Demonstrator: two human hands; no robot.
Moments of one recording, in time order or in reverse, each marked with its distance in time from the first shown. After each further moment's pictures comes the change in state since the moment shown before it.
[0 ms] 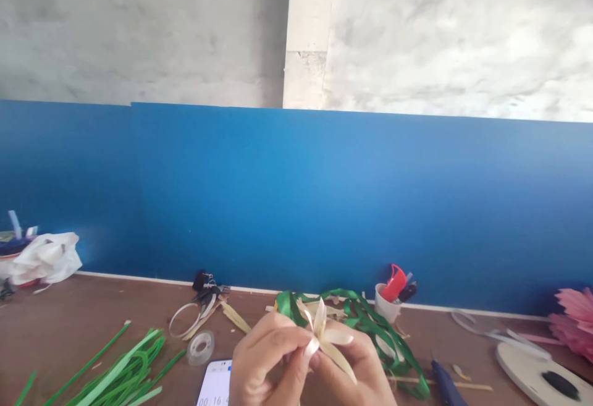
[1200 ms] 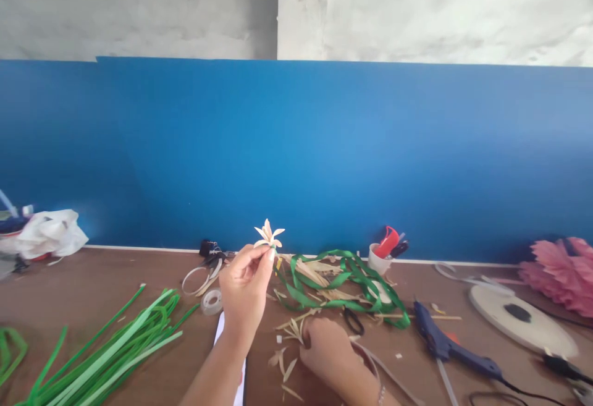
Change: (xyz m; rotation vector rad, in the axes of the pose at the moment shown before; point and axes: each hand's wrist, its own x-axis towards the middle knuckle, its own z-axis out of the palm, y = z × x) left_hand 0.028 -0.029 -0.027 0.128 0.145 -0.265; right_hand -0.022 0.110 -0.003 -1.240 -0.348 0.183
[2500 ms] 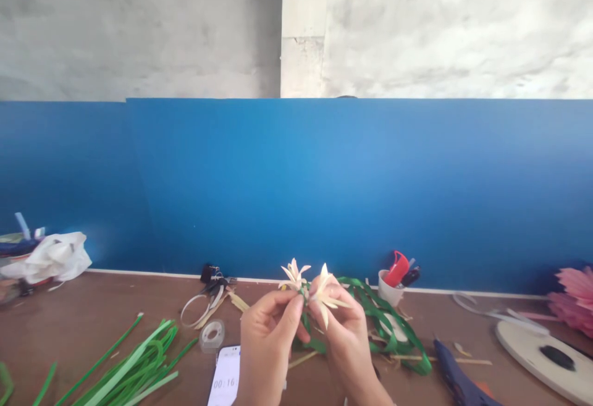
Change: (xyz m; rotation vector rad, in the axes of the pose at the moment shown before) left_hand -0.024 0.025 0.017 -0.115 -0.124 -0.440; right_hand 0.019 -0.048 -0.087 1.606 0.389 -0.324
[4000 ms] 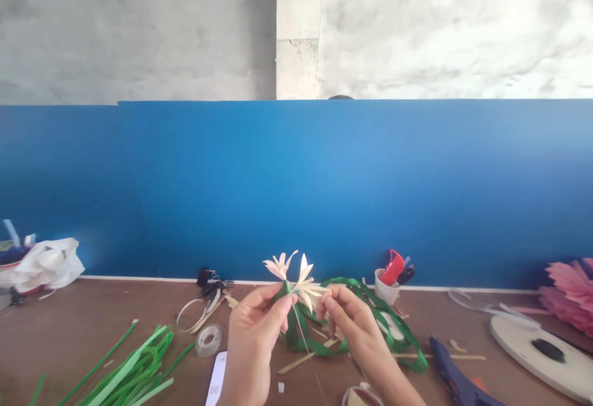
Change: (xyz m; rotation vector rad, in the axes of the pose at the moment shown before) left_hand 0.007 0.009 -0.004 -0.239 0.050 -0.101; right_hand 0.005 -0.018 -0.041 -0.368 -0.078 0.251
